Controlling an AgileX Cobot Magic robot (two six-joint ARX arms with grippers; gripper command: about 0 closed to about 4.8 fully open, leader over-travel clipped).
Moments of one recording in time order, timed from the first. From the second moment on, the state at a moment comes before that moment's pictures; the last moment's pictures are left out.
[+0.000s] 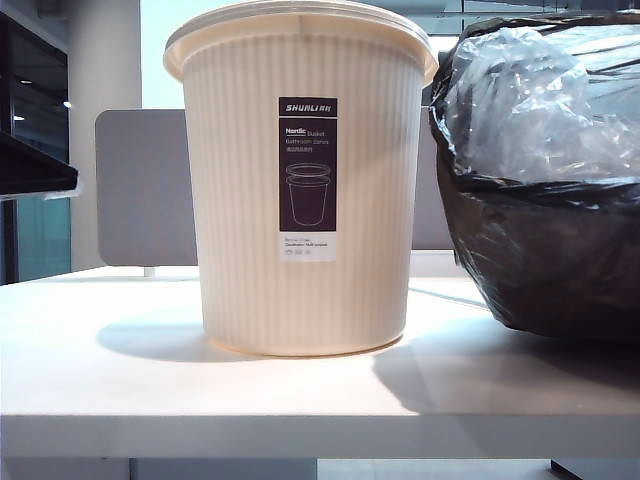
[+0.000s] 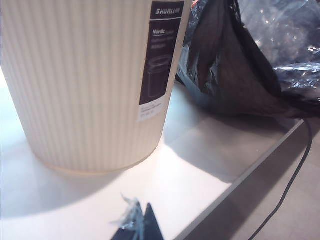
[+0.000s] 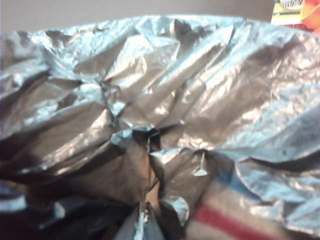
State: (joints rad) left arm -0.73 0.12 0.01 0.02 0.06 -0.06; right arm -0.04 0.00 0.04 -0.11 -0.11 0.29
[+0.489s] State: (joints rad) left arm -0.73 0.12 0.01 0.00 0.06 -0.06; right arm -0.04 0.00 0.04 -0.13 -0.11 0.29
